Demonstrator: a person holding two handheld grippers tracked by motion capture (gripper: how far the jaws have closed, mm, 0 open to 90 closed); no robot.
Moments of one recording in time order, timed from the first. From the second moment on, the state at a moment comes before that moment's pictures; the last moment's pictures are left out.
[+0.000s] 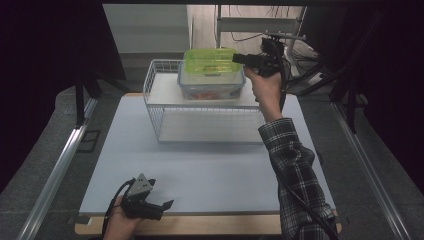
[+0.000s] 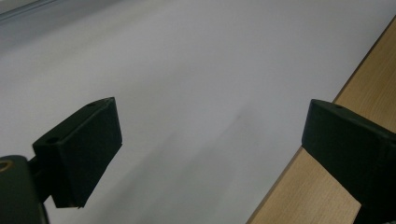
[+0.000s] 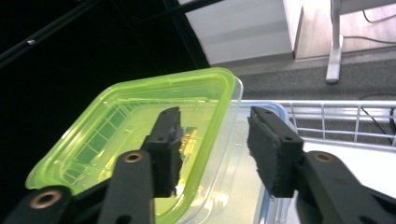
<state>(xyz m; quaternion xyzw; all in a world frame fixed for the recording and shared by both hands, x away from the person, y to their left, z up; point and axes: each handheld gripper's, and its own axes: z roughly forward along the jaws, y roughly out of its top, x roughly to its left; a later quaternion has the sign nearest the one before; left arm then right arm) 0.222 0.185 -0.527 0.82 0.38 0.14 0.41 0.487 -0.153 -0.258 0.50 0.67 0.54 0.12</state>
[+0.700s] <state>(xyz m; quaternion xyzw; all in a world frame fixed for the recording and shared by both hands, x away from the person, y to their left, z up) 0.222 0.185 -0.527 0.82 0.38 0.14 0.41 0.456 -0.166 -0.255 0.43 0.72 0.53 0.13</state>
